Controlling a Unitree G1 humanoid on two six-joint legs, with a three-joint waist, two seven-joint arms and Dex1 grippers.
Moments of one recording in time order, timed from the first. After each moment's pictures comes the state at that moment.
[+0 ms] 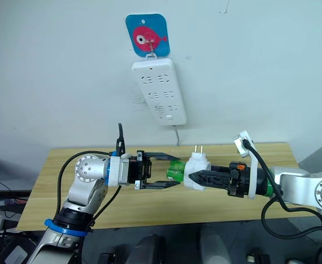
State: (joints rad) left arm -0.39 0.42 -0.17 -0.02 -0.39 -0.35 -1.35; right arm -0.26 -0.99 -0.02 -0.45 1.90 1.01 0.17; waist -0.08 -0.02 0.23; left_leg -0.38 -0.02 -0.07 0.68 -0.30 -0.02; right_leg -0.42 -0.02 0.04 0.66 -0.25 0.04
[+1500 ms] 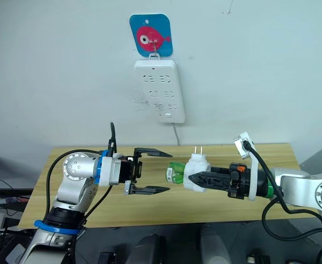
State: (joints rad) left arm -0.39 0.44 -0.12 0.03 -0.36 -0.42 -1.42; right arm -0.24 -1.00 -0.02 -0.46 1.91 1.00 0.19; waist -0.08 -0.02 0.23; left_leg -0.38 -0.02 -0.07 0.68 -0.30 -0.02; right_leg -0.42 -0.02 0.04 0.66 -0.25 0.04
